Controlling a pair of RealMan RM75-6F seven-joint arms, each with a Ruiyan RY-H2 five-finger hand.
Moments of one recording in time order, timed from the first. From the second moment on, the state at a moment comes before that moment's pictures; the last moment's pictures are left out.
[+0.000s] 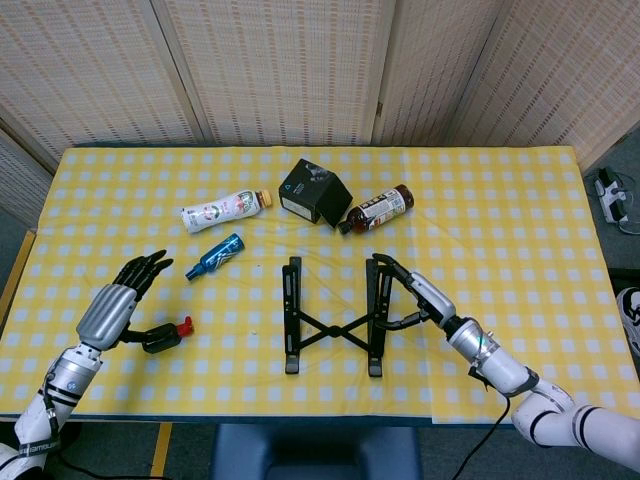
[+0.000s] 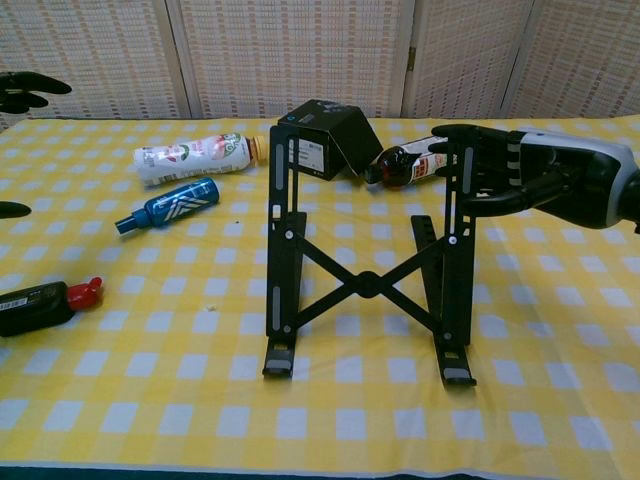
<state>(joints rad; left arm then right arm) -0.43 -1.19 -0.11 -1.55 1.58 1.18 -0.32 0.65 -1.42 0.07 -1.31 -1.66 0.94 1.34</state>
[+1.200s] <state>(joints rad) -0.59 -1.42 0.04 -1.47 1.73 1.09 -0.45 0.60 -1.38 -0.21 -1.42 -1.95 1.41 1.19</state>
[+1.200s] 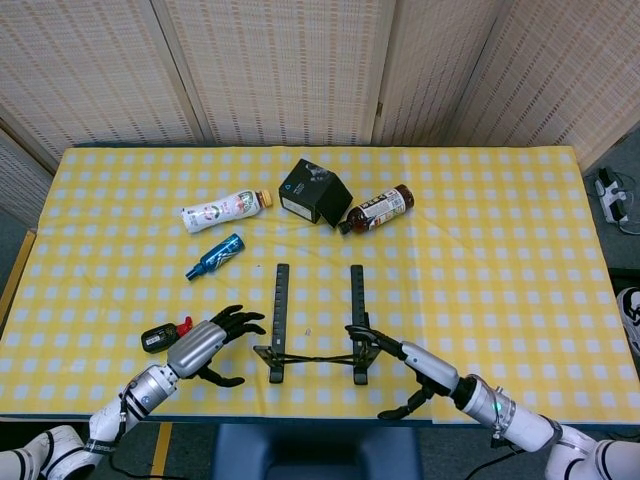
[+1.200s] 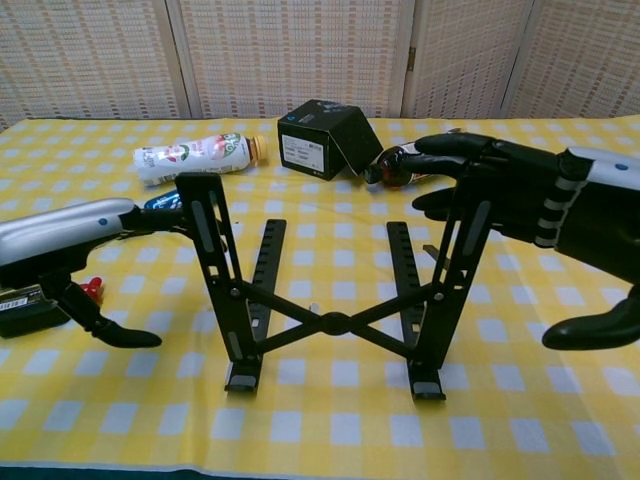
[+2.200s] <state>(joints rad) -0.62 -1.67 -0.06 -1.39 1.57 1.09 -0.22 0.61 -1.35 -0.26 -1.49 -1.94 1.40 1.10</state>
